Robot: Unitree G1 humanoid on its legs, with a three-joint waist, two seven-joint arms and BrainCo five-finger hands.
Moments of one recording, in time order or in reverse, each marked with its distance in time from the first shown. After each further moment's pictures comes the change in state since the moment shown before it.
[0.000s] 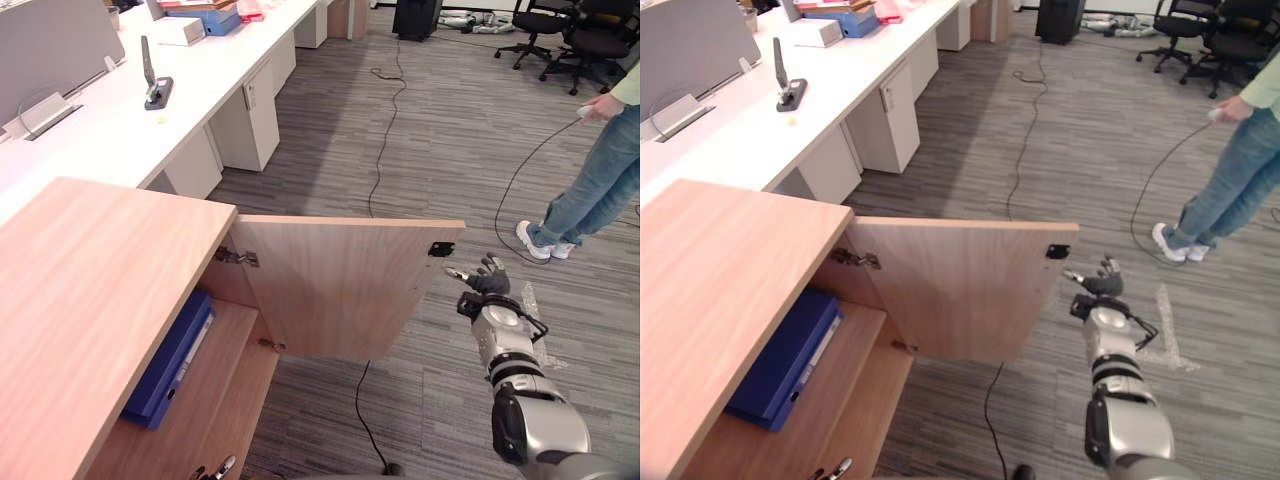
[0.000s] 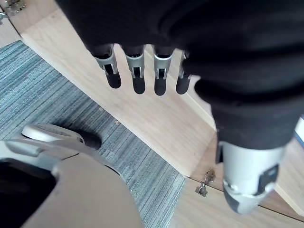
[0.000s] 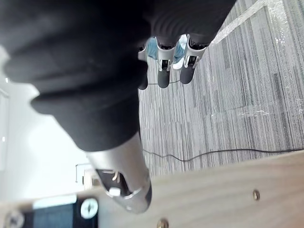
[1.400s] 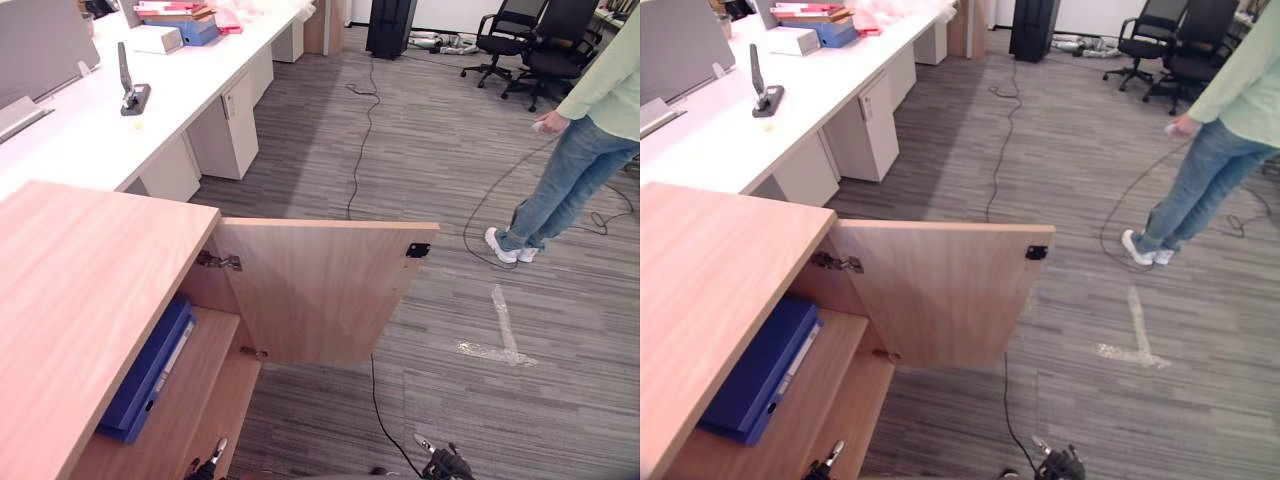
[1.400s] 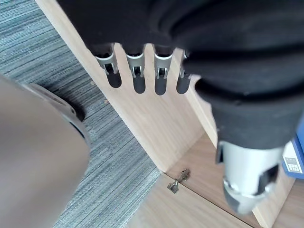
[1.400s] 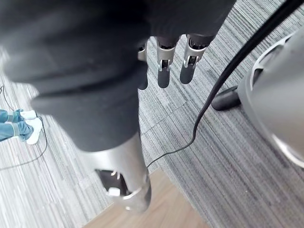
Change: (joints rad) left arm -0.073 -0.108 0.242 -0.003 0.003 -0.002 0.031; right arm 0.677 0.395 -0.219 -0.033 0.072 0.009 0.011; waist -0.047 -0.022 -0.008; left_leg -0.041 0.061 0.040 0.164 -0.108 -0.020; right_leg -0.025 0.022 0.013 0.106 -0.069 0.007
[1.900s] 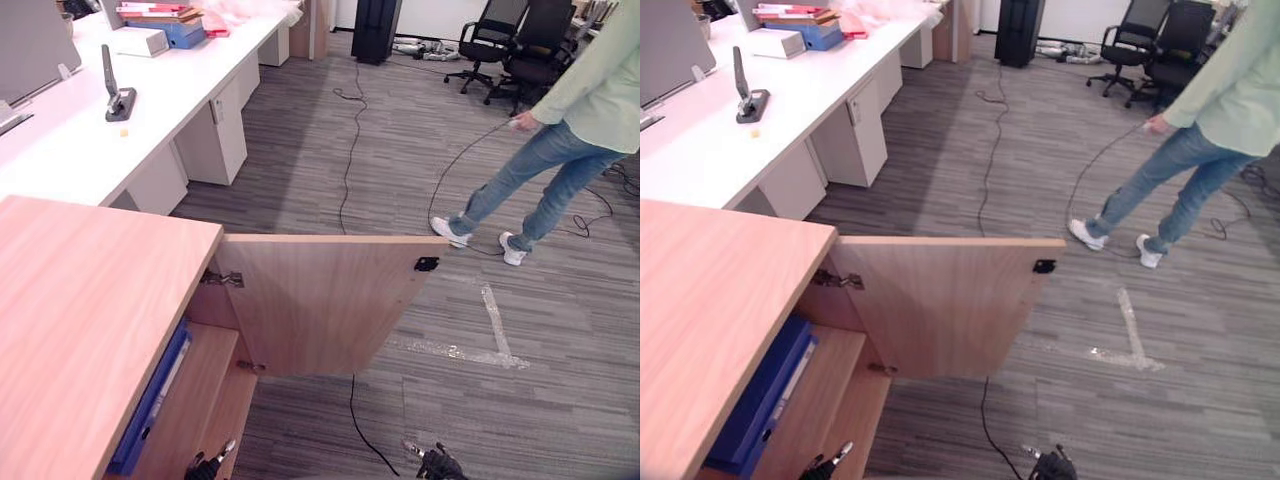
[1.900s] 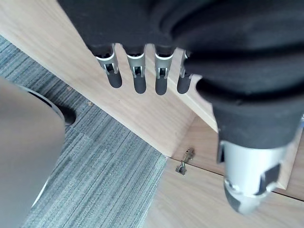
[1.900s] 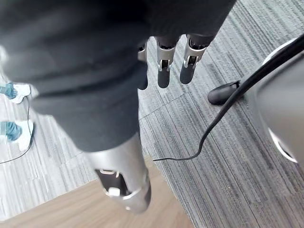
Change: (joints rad) left arm -0.027 0.057 -0.106 0.036 0.098 0.001 0.020; right arm -0.011 -0.041 0.084 0.060 -0.079 0.016 0.023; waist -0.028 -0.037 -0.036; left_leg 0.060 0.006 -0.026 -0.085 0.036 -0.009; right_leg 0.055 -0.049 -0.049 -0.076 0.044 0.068
